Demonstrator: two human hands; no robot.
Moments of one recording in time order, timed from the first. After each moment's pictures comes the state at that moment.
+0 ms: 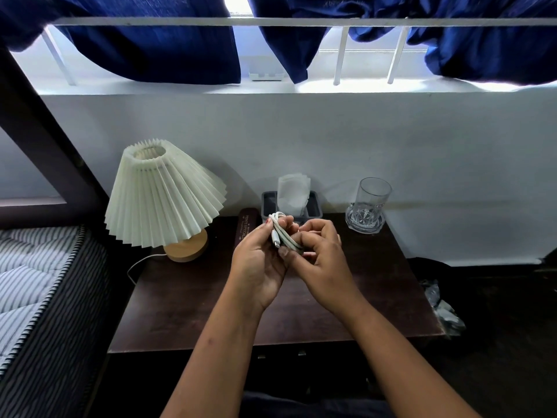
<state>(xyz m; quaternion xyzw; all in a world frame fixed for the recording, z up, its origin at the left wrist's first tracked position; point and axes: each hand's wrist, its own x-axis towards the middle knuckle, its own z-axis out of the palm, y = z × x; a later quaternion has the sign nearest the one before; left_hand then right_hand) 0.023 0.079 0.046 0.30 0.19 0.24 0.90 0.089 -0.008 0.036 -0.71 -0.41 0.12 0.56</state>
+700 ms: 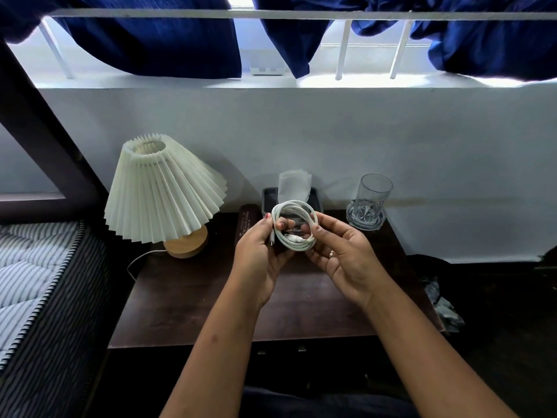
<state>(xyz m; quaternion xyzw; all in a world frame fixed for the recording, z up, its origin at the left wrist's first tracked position) 0.023 0.074 0.056 0.36 0.25 0.28 0.85 0.113 -0.017 0.048 -0.47 -0.11 0.42 0.77</state>
